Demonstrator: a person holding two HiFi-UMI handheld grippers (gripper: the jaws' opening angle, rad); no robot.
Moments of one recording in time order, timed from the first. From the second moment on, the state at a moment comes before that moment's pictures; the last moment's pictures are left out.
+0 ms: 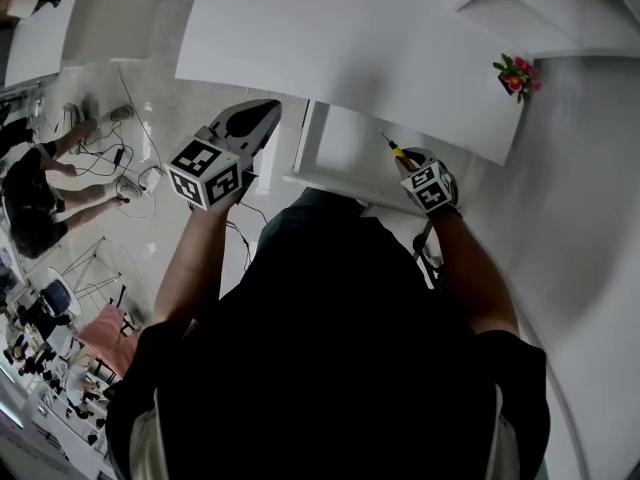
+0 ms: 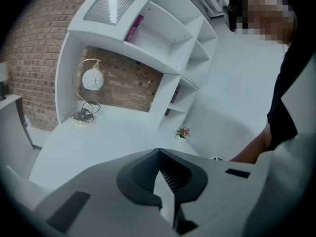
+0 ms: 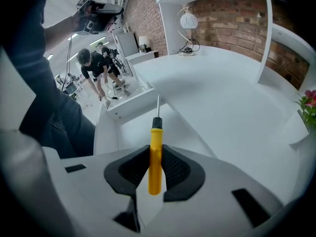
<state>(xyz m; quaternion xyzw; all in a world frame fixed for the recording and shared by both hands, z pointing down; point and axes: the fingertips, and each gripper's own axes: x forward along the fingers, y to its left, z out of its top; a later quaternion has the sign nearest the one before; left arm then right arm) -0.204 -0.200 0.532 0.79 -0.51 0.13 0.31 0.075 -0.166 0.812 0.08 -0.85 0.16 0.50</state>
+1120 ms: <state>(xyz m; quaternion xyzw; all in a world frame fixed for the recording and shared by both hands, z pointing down) -0.219 -0.227 0.586 0.78 -0.50 0.14 0.35 0.084 -0.151 0.911 0.03 -0.80 0.17 0.58</state>
